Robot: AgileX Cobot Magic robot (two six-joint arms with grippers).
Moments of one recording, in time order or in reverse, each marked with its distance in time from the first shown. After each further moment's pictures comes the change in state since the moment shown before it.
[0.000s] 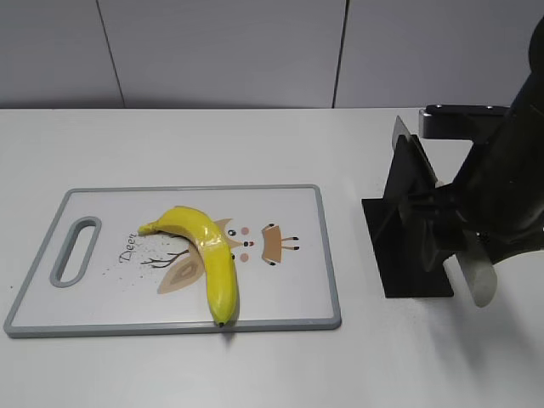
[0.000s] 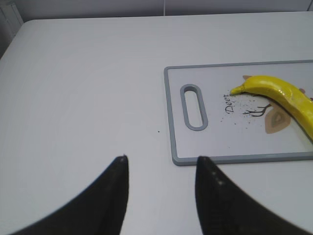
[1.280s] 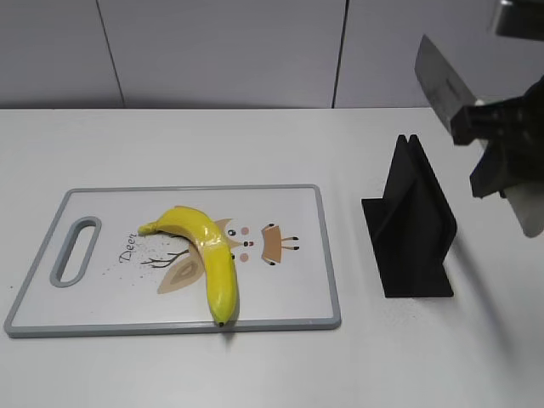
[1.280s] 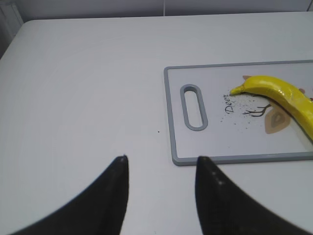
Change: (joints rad) left arm 0.000 0.000 0.000 0.000 0.000 0.000; right arm 0.000 -0.256 -0.057 -0.044 0.049 0.048
